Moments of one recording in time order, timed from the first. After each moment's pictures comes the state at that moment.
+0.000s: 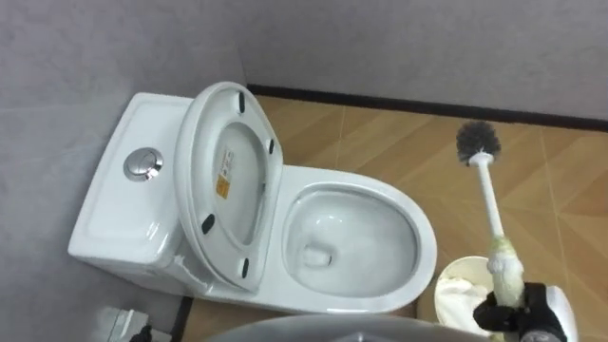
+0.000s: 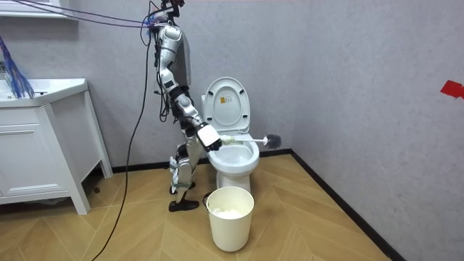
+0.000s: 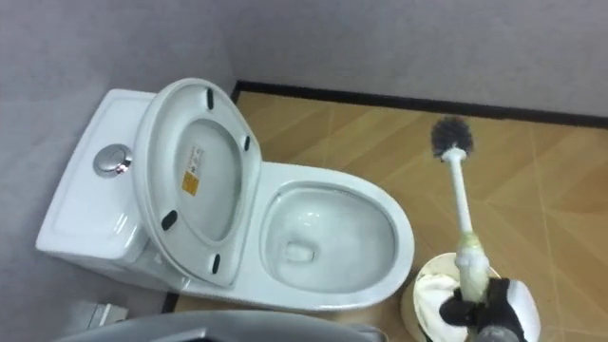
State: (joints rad) left arm 0.37 0.21 0.10 0.83 0.40 0.18 -0.01; right arm 0.40 -0.25 -0.10 0.68 -0.29 0.10 -0.32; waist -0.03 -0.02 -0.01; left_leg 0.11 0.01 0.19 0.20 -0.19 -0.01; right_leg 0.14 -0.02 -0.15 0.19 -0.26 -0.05
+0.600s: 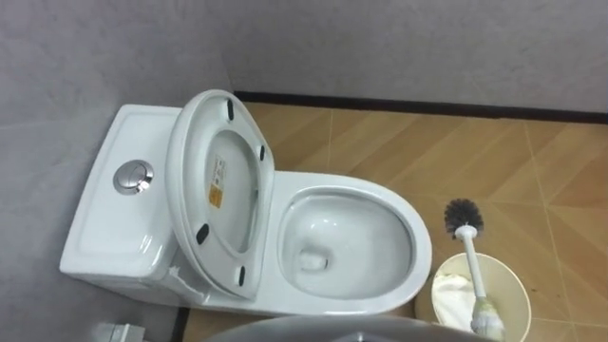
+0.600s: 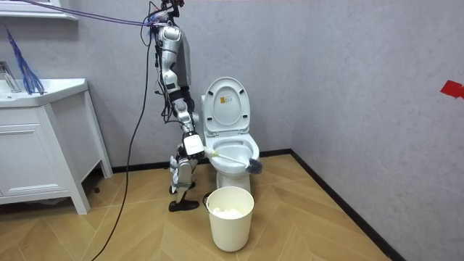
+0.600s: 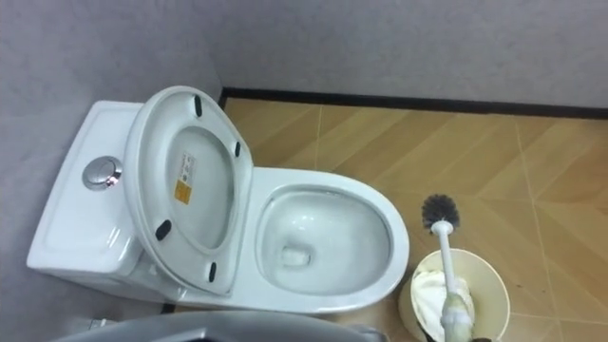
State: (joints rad) left arm 0.35 0.19 0.12 0.93 0.40 0.20 0.00; right arm 0.30 -0.21 -0.10 1.05 -0.21 0.13 -0.30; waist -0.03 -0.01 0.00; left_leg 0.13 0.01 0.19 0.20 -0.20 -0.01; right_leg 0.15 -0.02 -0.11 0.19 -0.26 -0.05
